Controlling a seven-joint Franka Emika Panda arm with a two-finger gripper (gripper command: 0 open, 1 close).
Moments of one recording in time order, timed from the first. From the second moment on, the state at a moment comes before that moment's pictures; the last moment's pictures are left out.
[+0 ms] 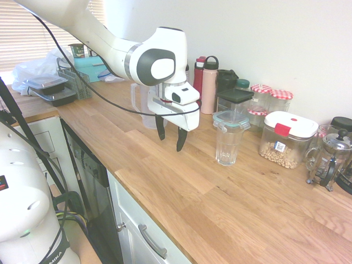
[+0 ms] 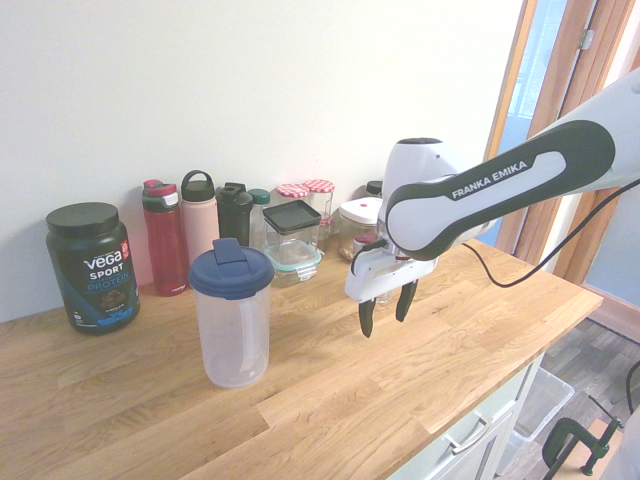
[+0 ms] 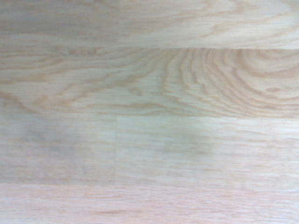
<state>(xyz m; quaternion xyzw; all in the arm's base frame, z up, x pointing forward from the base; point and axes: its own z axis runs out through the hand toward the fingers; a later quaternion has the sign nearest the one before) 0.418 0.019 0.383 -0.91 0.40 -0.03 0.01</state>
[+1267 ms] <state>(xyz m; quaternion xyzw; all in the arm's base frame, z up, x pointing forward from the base) 0.355 0.286 0.480 -0.87 0.44 -0.21 0.01</state>
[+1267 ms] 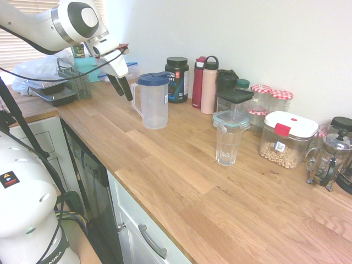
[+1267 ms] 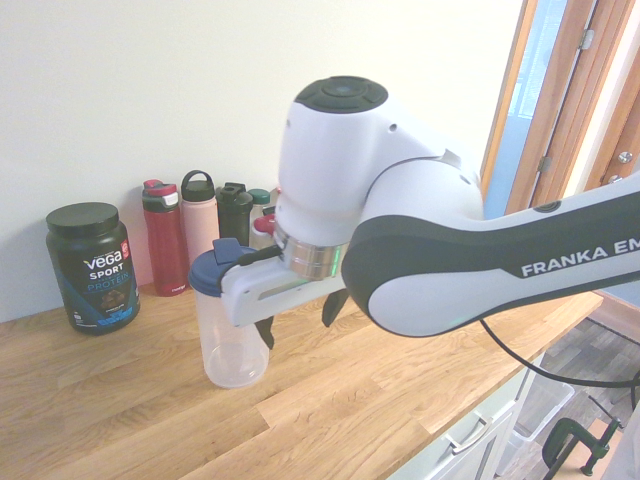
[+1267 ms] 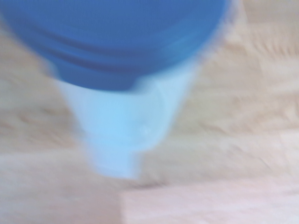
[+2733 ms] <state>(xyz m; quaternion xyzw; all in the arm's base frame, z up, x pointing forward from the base) 0.404 0.298 0.430 -0.84 0.46 -0.29 0.05</state>
